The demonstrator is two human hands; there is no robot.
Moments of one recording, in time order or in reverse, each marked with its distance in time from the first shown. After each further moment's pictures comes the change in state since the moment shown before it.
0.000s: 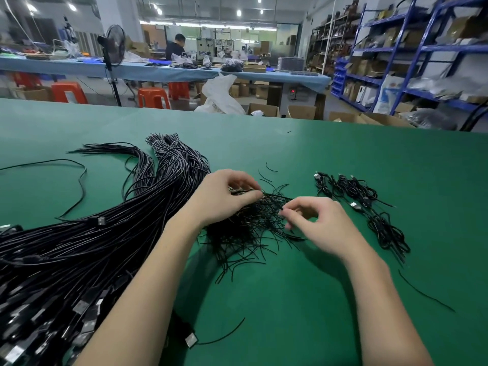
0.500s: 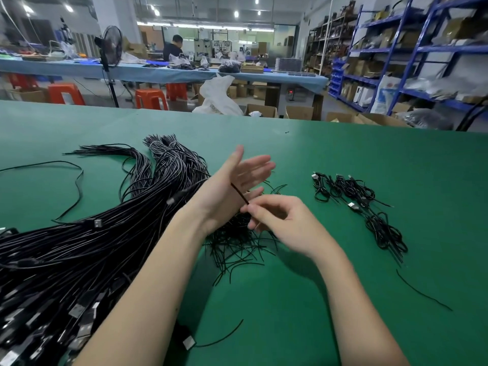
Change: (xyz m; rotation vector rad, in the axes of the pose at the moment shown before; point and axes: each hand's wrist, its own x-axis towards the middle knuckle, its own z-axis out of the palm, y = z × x) left_hand 0.008 0.023 0.009 -1.092 -0.223 -0.269; right_hand 0.007 -0.031 0.035 0.417 -0.138 -0.071
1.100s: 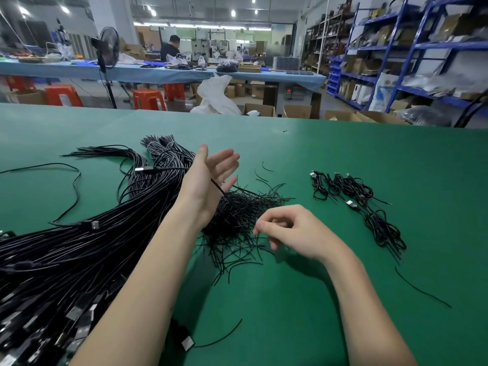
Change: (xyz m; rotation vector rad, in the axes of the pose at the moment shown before) left_hand 0.003 0.006 -0.009 -0.143 0.390 0.141; right_hand -0.013 0.004 -0.019 -0.196 -0.142 0.155
